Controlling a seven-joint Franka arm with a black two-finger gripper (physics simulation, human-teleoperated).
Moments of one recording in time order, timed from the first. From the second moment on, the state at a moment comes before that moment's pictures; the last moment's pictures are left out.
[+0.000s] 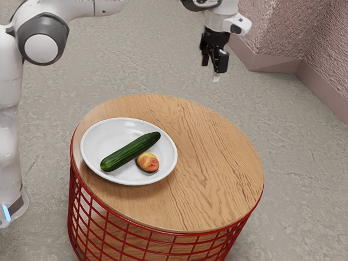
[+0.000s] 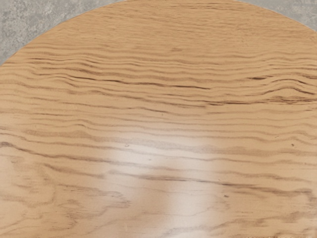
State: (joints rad) arm 0.10 0.13 -0.06 -1.29 0.01 1.56 -0.01
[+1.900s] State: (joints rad) arm 0.09 0.07 -0.18 -1.67 -0.01 1.56 0.66
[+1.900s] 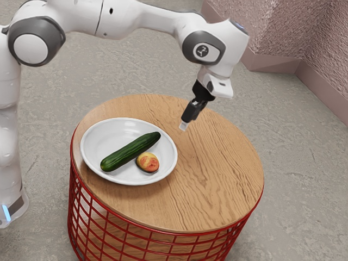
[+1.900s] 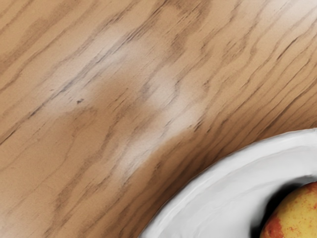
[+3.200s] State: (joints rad) arm 0.09 -0.23 -0.31 -2.13 -0.13 1.80 0.71
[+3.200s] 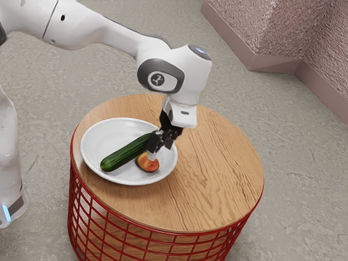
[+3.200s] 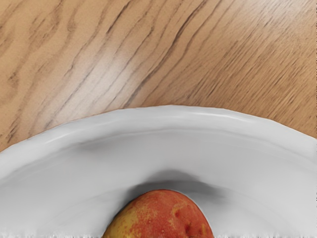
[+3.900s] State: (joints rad) arm 0.09 -0.25 -0.29 -2.25 -0.17 1.90 0.71
